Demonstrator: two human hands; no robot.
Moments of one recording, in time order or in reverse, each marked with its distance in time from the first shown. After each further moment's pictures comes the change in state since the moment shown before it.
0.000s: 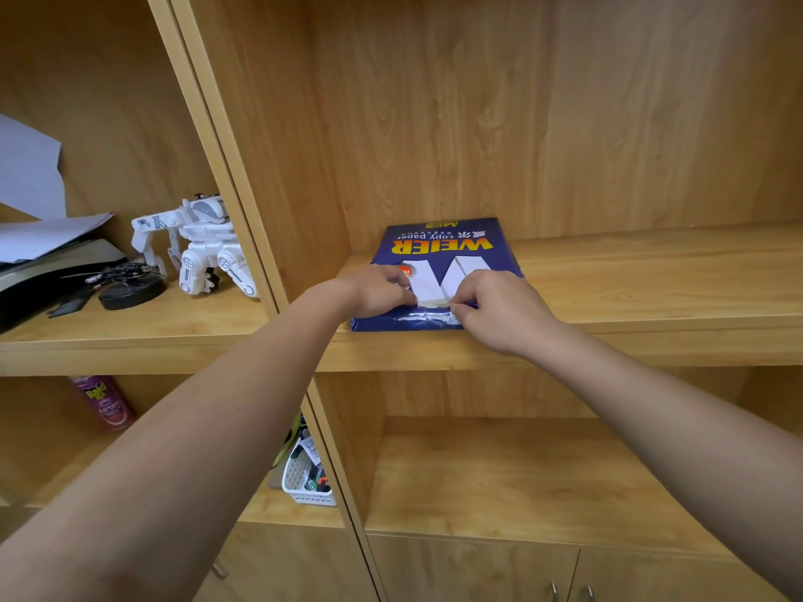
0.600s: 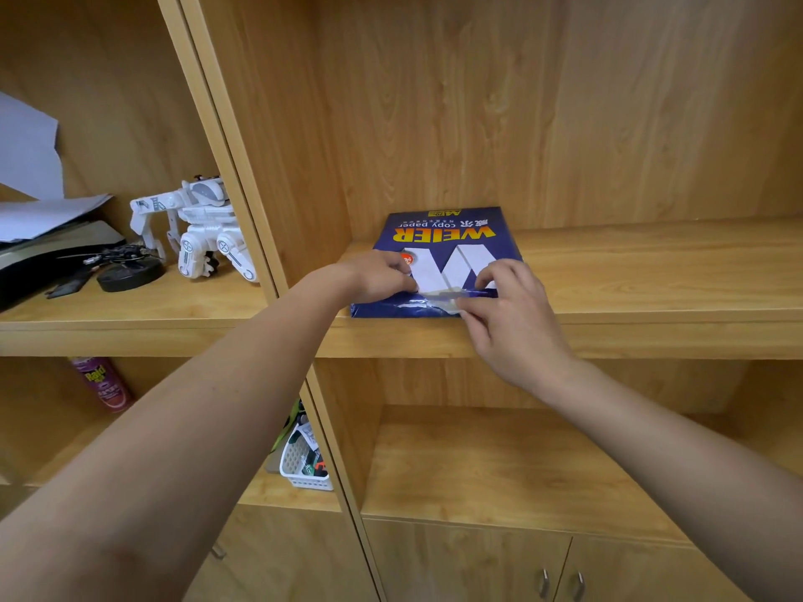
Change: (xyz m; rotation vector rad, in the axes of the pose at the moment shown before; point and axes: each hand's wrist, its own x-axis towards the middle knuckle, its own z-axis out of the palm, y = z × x) left_hand 0.000 -0.001 -0.001 -0.045 0.011 0.008; right_hand -0.037 0.013 0.022 -0.140 0.399 -0.236
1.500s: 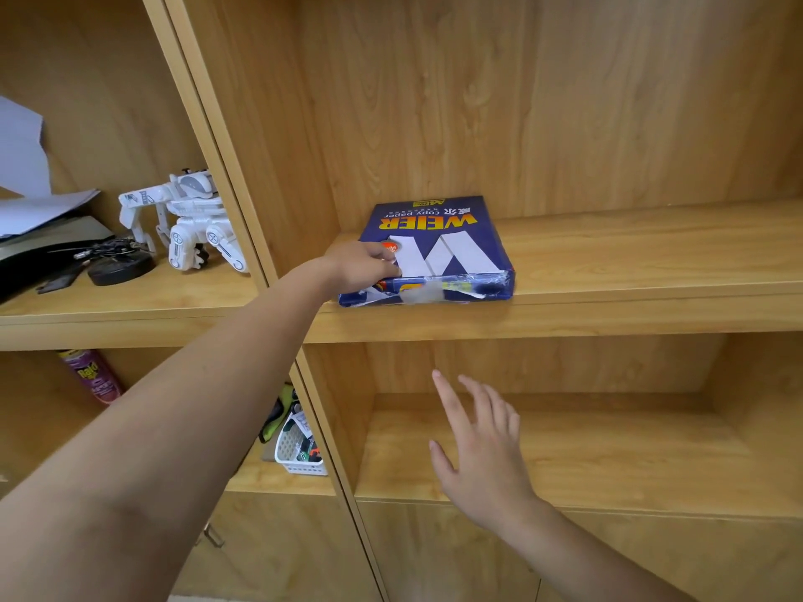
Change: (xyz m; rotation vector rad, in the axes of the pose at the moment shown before) left_hand 0.000 -0.010 0.009 -0.141 0.069 0.000; right_hand -0.150 -0.058 0.029 0.107 -0.312 0.252
